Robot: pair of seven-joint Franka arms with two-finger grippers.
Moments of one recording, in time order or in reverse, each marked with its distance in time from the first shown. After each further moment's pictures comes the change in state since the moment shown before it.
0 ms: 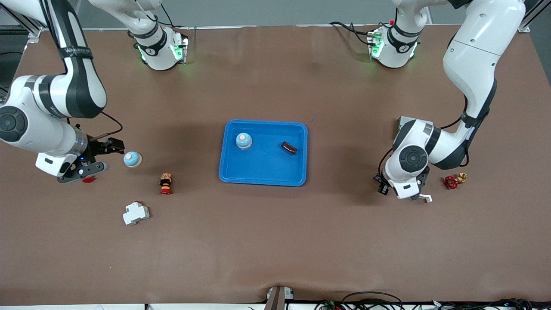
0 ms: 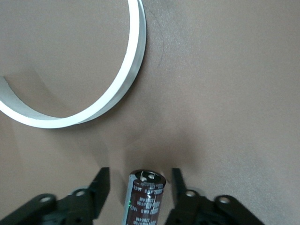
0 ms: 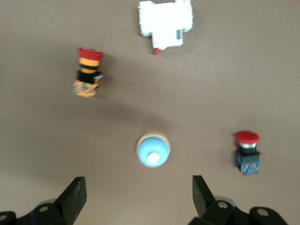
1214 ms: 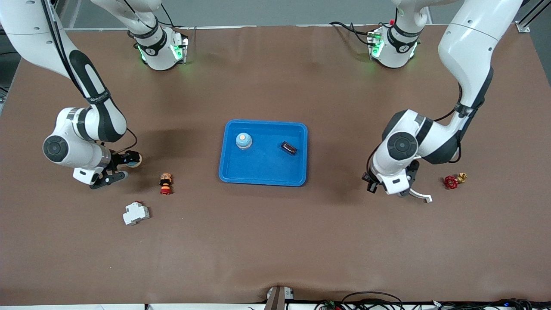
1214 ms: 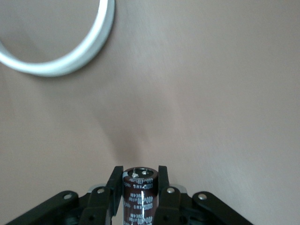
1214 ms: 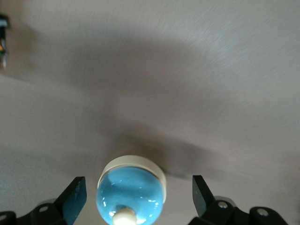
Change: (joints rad) left arm -0.008 -0.060 -0.126 0.023 0.000 -0.019 -0.111; right arm -0.080 0.250 0.009 -0.117 -0.007 0.267 -0.068
